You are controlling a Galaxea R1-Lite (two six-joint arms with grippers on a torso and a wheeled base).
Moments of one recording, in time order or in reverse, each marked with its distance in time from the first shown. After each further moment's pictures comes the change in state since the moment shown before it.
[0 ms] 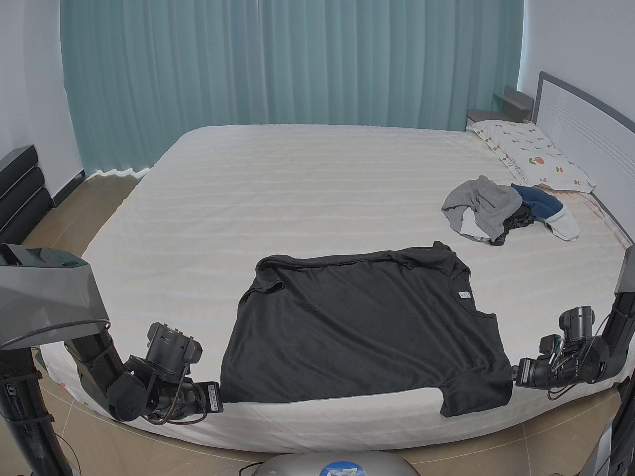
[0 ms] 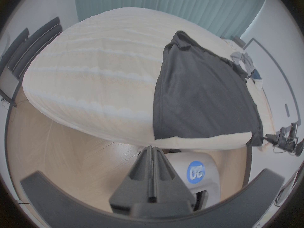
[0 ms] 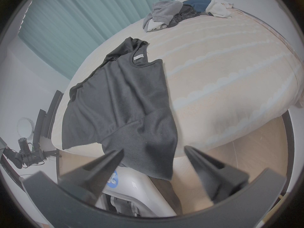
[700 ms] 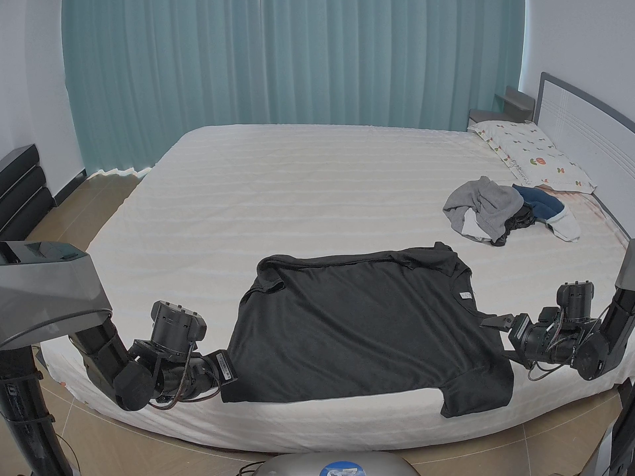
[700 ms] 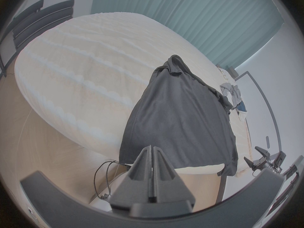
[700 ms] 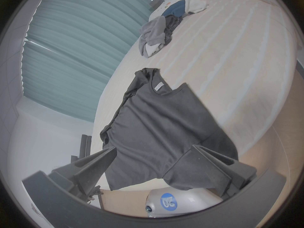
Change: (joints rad) left arm -0.008 0.005 -0.087 -0.090 -0.066 -0.206; right arm 0.126 -0.093 -0.030 -0.184 0.033 0.602
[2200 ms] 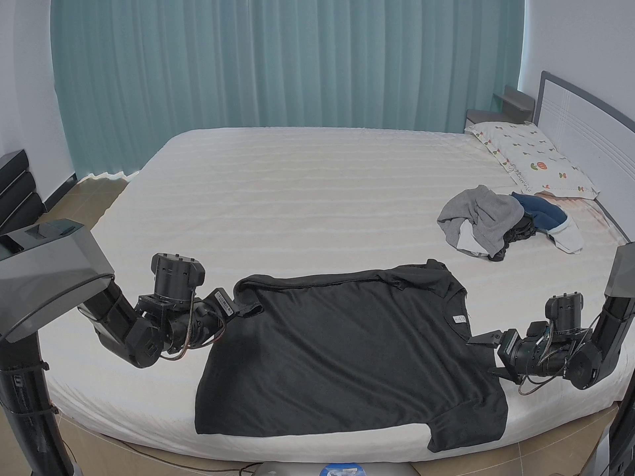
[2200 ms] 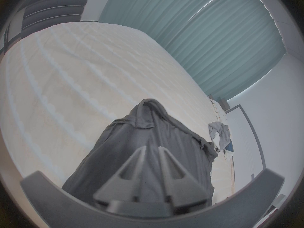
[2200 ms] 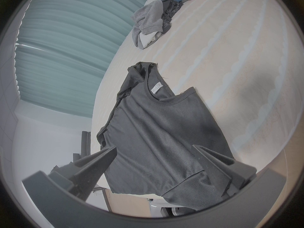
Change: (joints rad) left arm 0.079 0.058 -0.299 -0.004 0.017 -0.126; right arm 0.059 0.046 0.033 -0.007 0.027 0.017
